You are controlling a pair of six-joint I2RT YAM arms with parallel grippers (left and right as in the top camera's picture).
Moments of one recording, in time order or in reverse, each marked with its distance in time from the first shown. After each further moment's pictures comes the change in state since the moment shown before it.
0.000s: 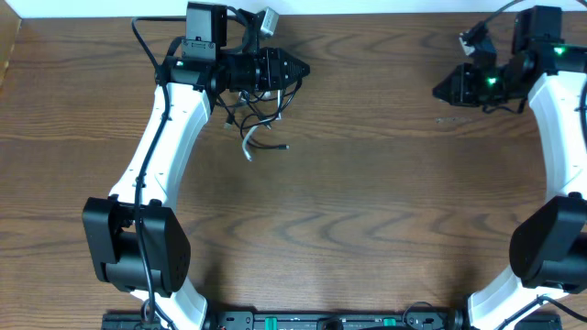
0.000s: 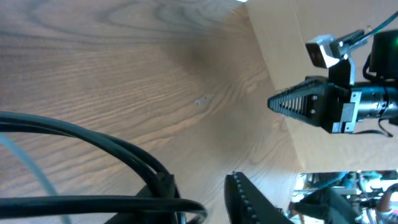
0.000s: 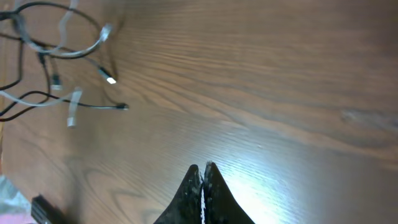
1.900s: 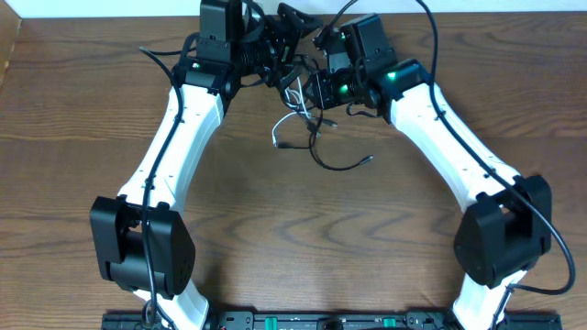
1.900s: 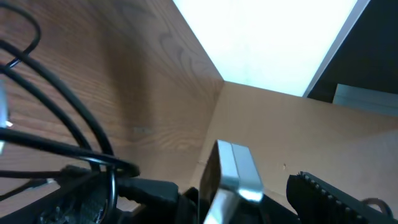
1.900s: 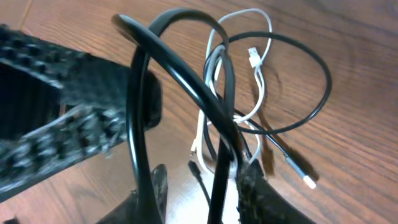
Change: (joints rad) left arm -0.061 0.000 0.000 0.253 -0.180 -0.972; right arm 0.554 0.097 -0.001 0.448 0.247 0.327
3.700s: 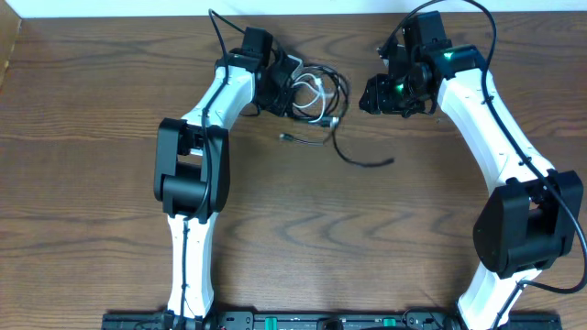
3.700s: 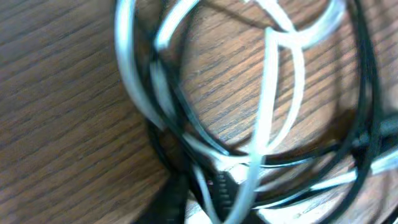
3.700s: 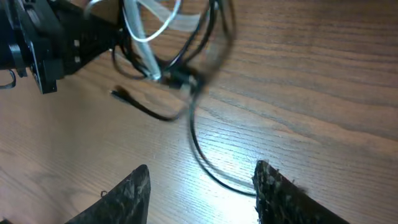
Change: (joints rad) left arm -0.005 0.525 0.241 -0.409 -0.394 1.556; right arm -0.221 0.000 0.000 -0.339 0.033 -0.031
